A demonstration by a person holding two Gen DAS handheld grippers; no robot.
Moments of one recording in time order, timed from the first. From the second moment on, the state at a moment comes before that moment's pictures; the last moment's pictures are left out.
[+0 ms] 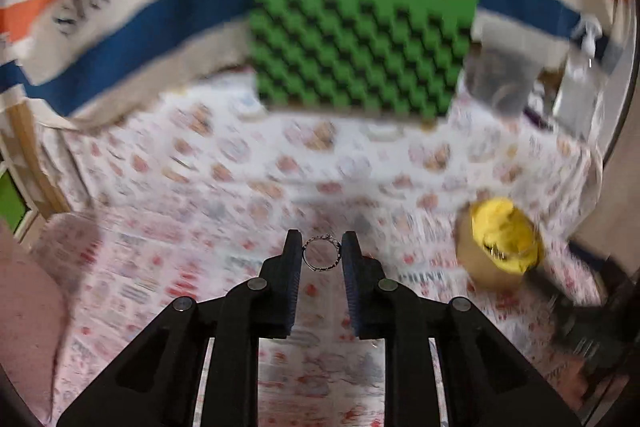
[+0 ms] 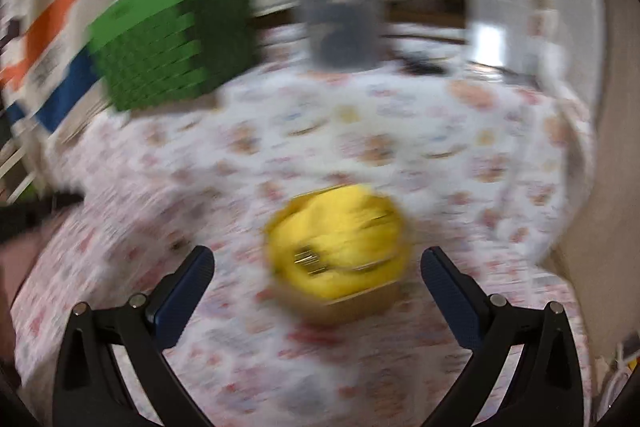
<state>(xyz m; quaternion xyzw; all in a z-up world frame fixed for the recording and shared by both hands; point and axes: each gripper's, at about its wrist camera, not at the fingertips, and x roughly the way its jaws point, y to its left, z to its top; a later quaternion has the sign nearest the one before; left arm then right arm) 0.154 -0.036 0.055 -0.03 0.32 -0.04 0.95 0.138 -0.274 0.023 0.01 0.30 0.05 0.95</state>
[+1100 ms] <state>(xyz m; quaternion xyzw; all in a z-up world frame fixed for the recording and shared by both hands) 0.184 0.037 0.029 -0.10 0.35 0.04 0.93 0.184 -0.112 -0.036 -0.10 0.46 0.14 0.87</state>
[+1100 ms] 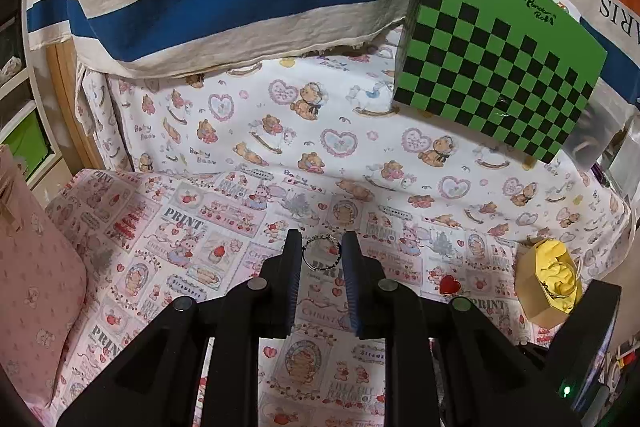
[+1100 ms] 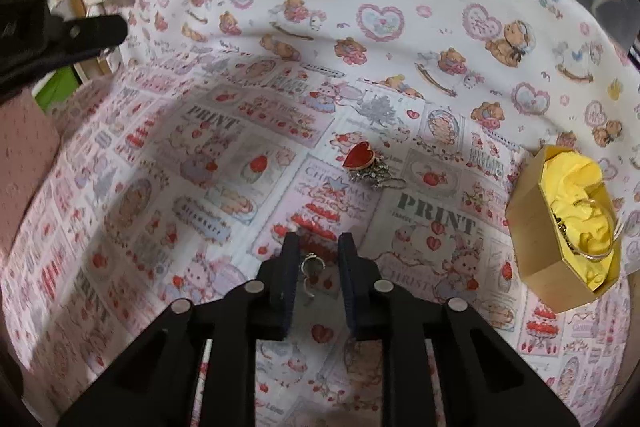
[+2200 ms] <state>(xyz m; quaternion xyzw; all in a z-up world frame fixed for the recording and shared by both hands) 0.158 -0.034 0.045 -0.01 0.29 -0.02 0.96 0.153 -0.239 0.034 0.00 0.36 0.09 0.93</state>
